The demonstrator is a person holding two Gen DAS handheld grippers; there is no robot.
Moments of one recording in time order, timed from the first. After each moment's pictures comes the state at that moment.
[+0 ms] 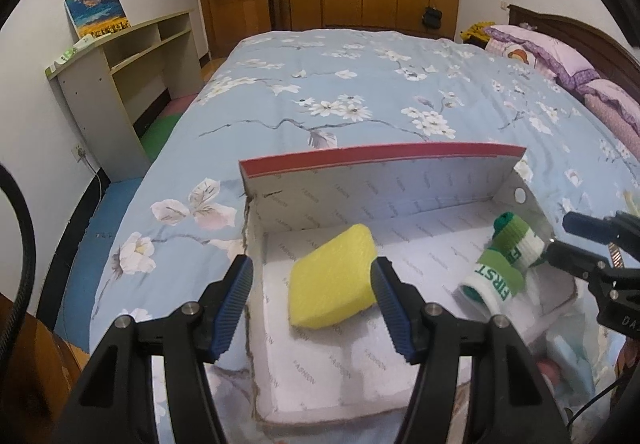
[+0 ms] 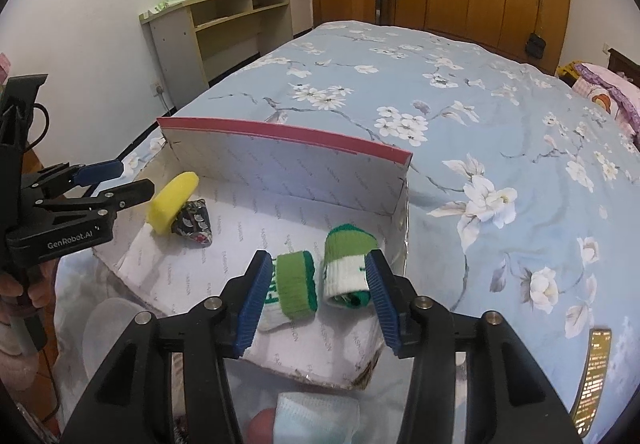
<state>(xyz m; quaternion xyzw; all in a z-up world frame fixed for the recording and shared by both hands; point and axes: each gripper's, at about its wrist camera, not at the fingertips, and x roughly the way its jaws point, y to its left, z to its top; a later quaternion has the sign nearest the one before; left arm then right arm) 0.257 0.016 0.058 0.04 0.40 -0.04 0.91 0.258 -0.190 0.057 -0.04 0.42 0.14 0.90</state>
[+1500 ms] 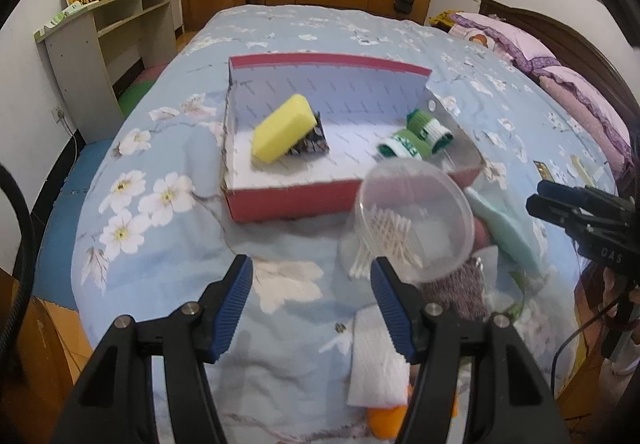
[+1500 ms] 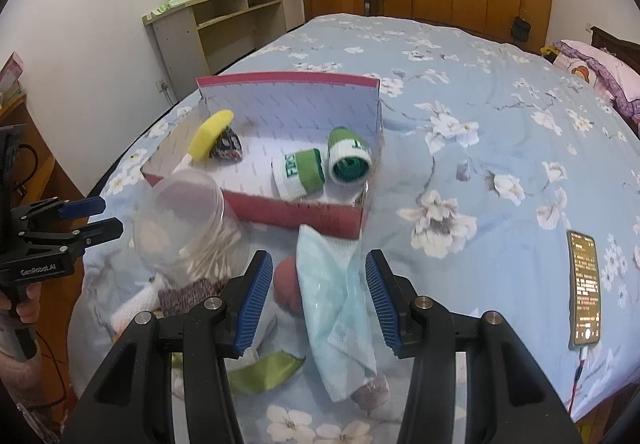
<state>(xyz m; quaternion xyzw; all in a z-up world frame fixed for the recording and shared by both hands) 0.103 0.020 0.051 0.01 0.45 -0.10 0.89 0.132 -0.221 0.063 -0.02 0.43 0.13 0.89</state>
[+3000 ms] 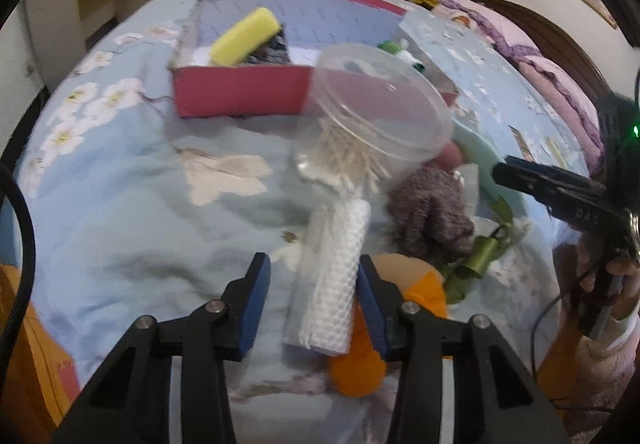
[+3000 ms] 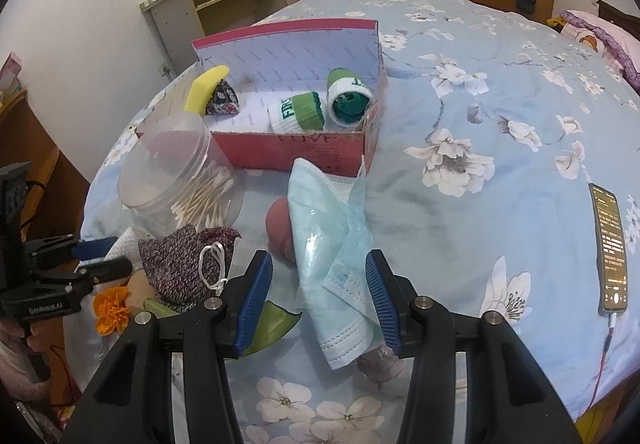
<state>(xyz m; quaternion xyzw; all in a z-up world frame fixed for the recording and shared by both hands) 0.069 0.008 -0.006 -0.04 0.50 -0.16 0.85 0.121 -0.227 0.022 0.00 0.47 0.15 0.87</state>
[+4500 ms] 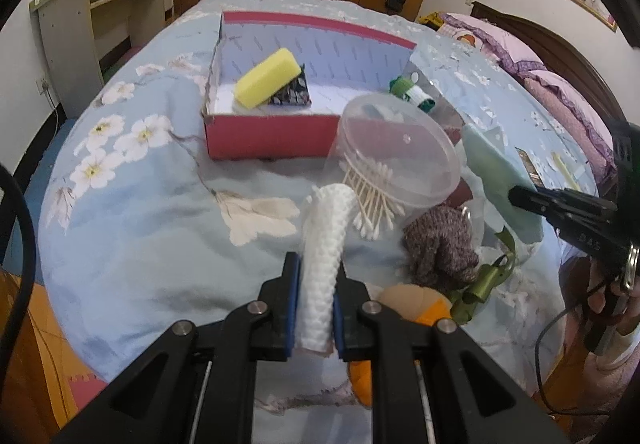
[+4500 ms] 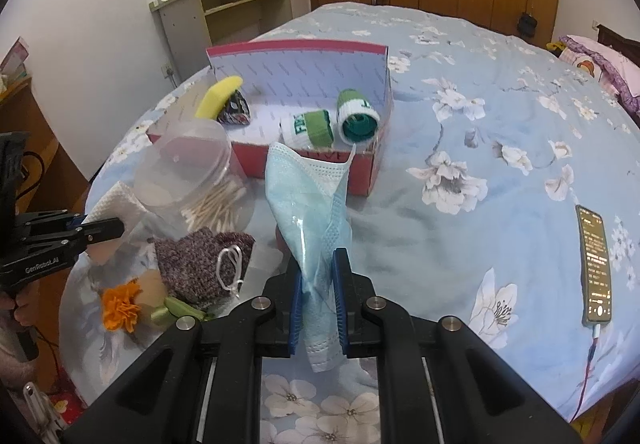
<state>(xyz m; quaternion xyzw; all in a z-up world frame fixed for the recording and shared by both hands) 0.073 0.025 0.021 -0.04 0.46 -0.13 0.88 0.107 -0.218 0.041 -0.03 0.44 0.14 0.89</state>
